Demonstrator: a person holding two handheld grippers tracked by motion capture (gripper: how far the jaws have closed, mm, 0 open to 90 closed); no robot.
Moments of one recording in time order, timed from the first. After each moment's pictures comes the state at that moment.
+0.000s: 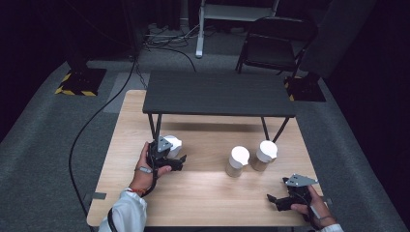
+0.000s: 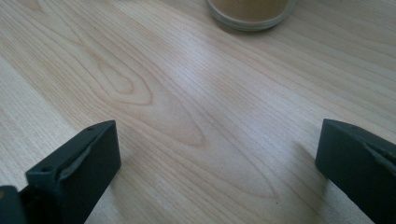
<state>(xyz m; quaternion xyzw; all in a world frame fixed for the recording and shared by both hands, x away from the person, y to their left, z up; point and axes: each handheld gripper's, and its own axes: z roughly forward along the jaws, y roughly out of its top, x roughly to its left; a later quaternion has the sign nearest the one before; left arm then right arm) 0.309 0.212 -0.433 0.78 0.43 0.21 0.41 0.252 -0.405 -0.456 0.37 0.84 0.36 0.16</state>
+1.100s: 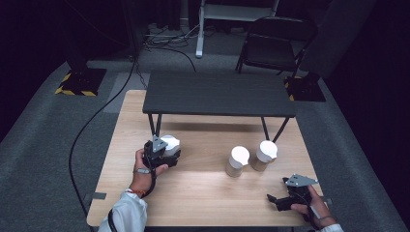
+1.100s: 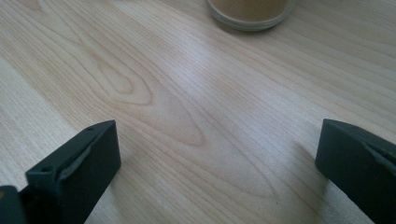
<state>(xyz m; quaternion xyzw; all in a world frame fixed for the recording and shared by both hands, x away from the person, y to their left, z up) 0.301 0.220 -0.434 0.75 0.45 0.22 0.42 0.252 -0.405 -0.456 0.37 0.84 0.36 0.16</state>
